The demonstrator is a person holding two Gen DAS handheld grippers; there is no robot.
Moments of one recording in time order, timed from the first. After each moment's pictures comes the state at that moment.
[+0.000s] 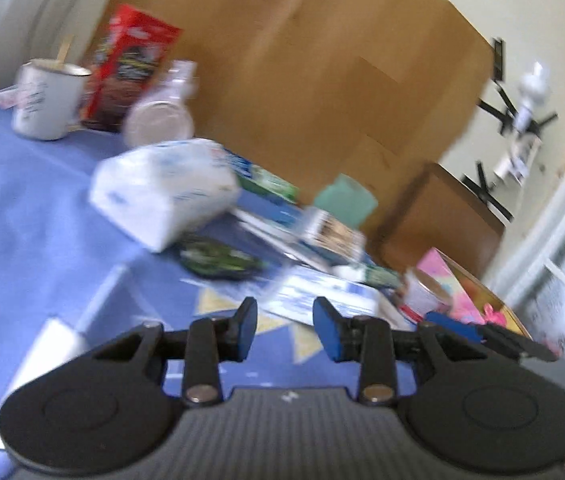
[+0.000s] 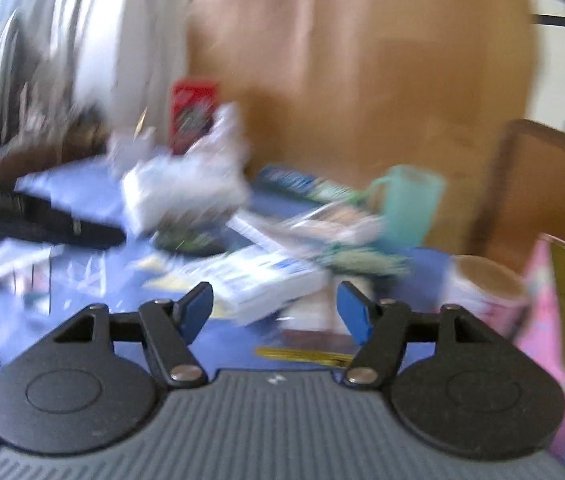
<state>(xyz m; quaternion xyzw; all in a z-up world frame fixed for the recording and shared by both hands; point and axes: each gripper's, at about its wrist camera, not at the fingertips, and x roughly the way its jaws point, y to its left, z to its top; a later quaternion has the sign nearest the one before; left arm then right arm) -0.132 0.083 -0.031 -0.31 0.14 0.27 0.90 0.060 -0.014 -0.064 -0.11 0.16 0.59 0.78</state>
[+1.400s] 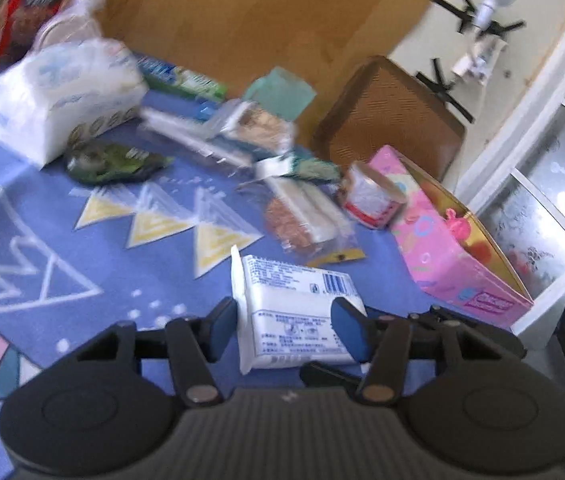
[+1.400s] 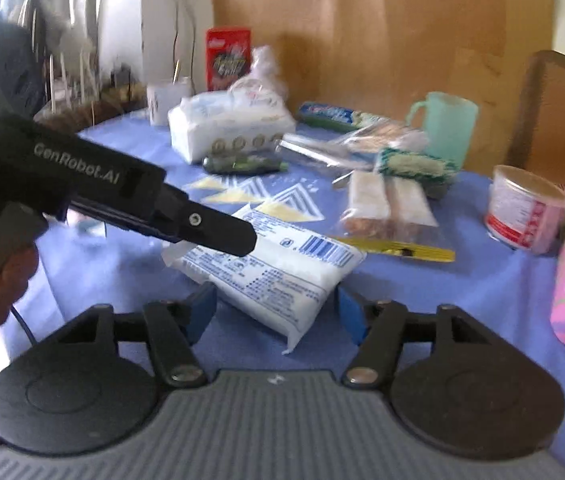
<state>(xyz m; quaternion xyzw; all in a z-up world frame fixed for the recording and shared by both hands) -0.064 0.063 -0.054 -0.29 0.26 0.15 0.91 0.050 -0.061 -0.105 -0.11 0.21 0.64 0.73</state>
